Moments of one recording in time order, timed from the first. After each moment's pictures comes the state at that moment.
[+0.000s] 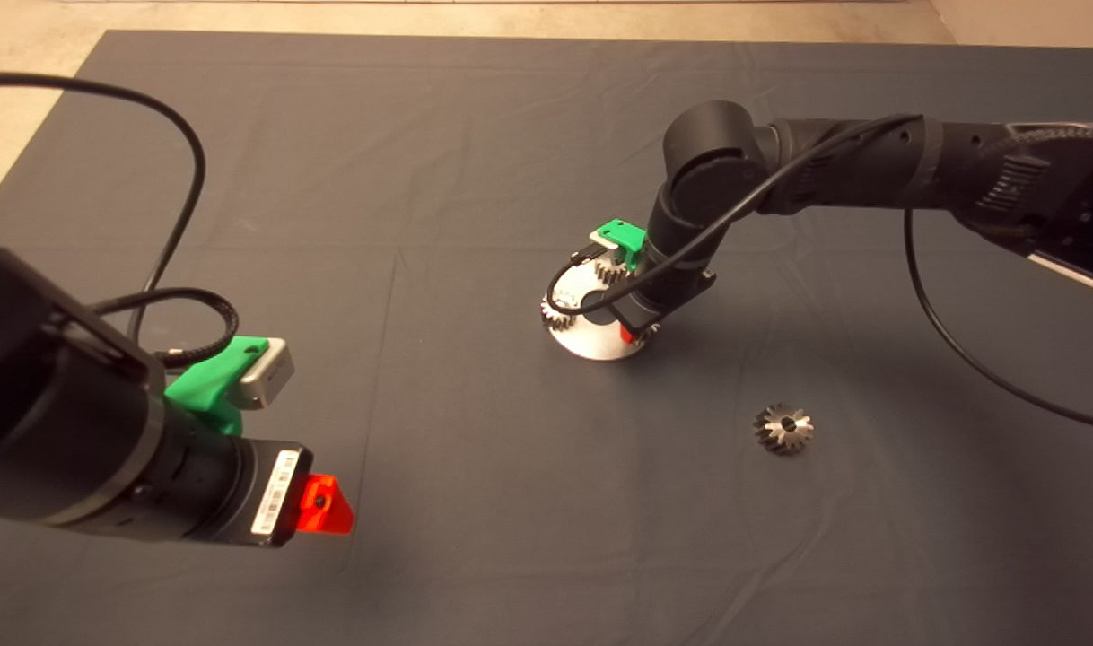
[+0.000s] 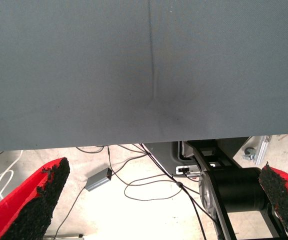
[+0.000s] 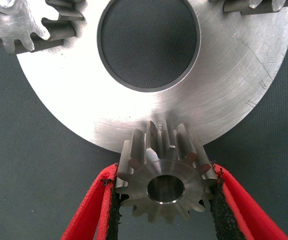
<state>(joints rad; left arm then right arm) -0.64 2.20 -0.38 0.02 1.53 -1.77 0.36 2.80 -1.34 -0.26 -1.53 0.91</state>
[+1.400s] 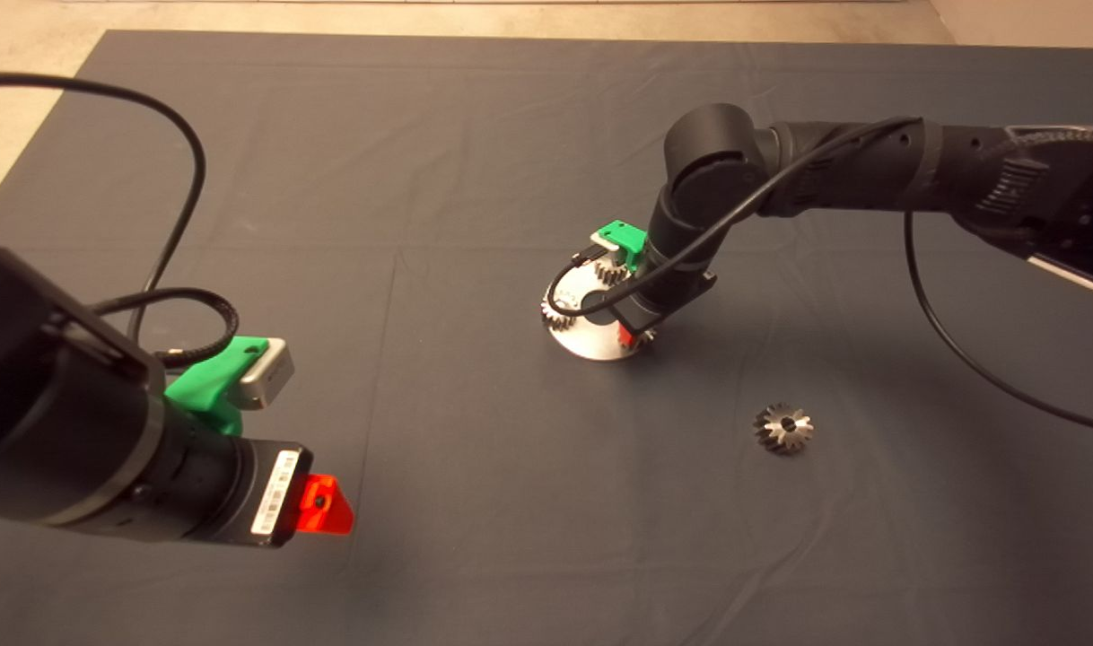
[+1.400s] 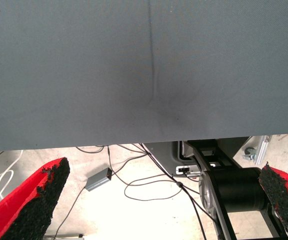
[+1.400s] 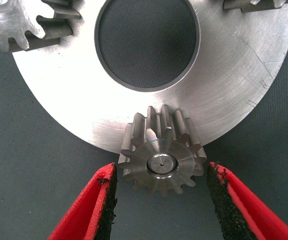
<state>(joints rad) -0.64 2.20 -0.38 0.02 1.53 -1.77 0.36 2.80 -1.34 -0.27 -1.53 0.91</state>
